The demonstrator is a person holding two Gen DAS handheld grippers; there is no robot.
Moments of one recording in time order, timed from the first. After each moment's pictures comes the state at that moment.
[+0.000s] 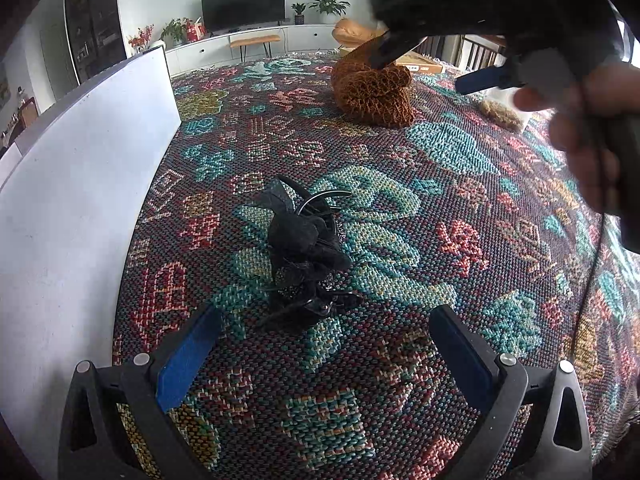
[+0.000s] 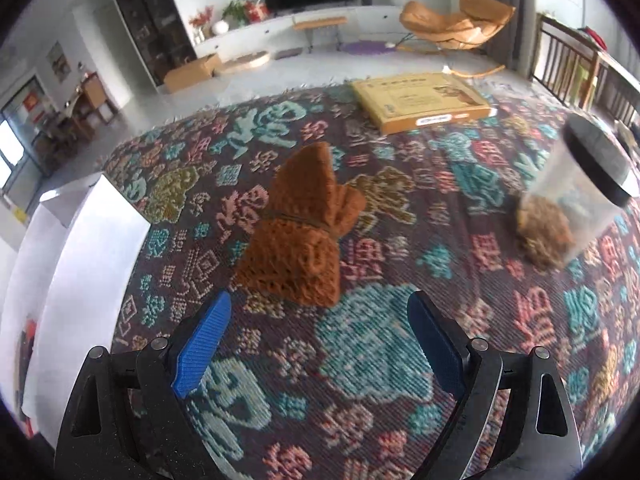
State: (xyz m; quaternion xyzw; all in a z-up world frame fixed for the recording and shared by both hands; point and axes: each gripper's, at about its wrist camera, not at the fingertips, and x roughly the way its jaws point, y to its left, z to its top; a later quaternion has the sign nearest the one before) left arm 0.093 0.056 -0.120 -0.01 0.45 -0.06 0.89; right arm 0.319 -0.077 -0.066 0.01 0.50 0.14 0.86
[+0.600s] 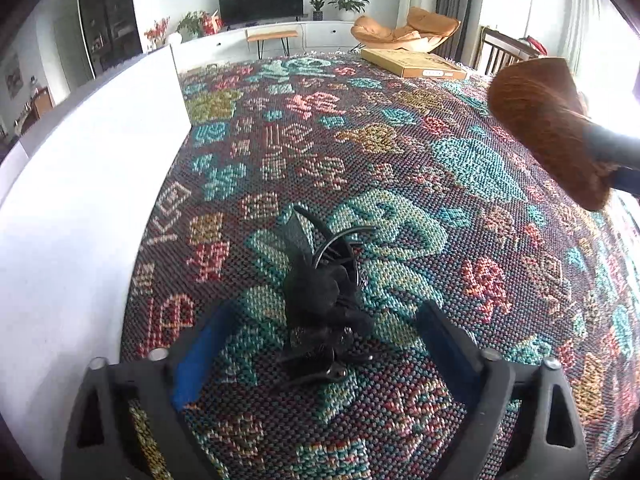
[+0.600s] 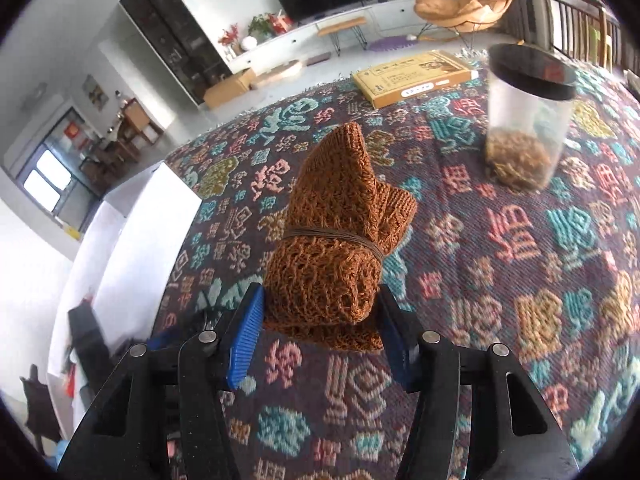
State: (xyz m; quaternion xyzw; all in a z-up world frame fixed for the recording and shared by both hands) left arm 0.126 0.049 -0.117 0.00 0.45 -0.03 0.89; right arm 0.207 -0.182 -0.045 0.11 0.46 0.21 0.85
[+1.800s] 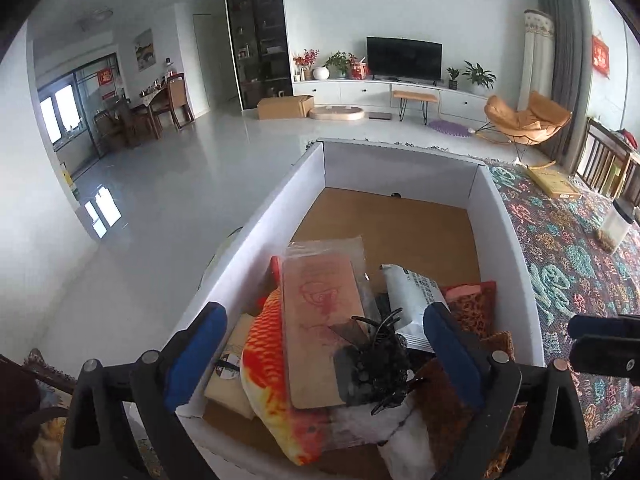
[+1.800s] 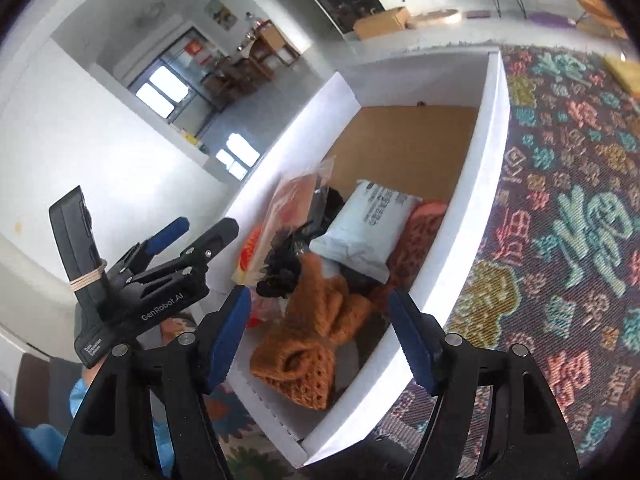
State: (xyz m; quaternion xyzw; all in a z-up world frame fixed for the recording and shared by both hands) left arm -0.051 0.291 0.020 -0.05 0.37 0.20 0.91; right arm 0.044 0.069 0.016 0.06 0.47 0.44 0.76
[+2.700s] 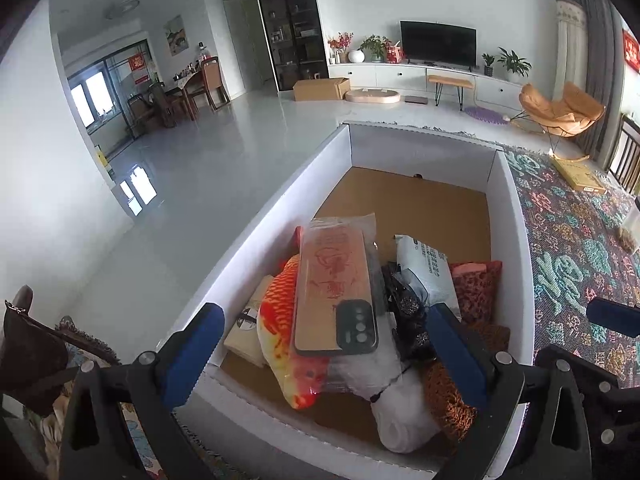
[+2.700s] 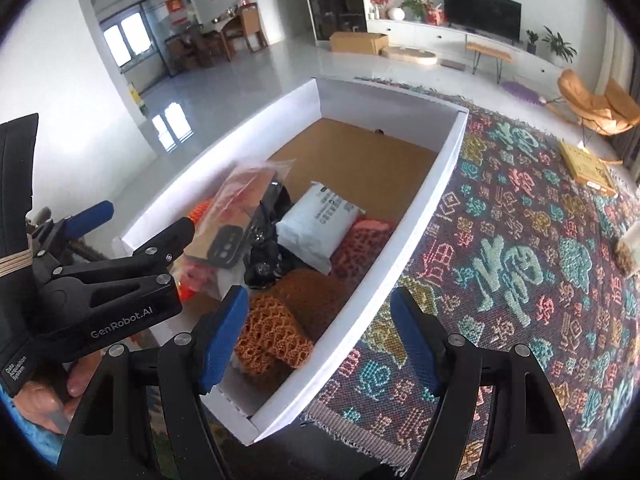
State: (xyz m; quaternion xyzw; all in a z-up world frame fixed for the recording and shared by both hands) left arm -0.086 0.258 0.031 -0.05 0.40 0.27 0.88; right arm -0.004 0.101 0.035 -0.11 0.45 0.36 0.81
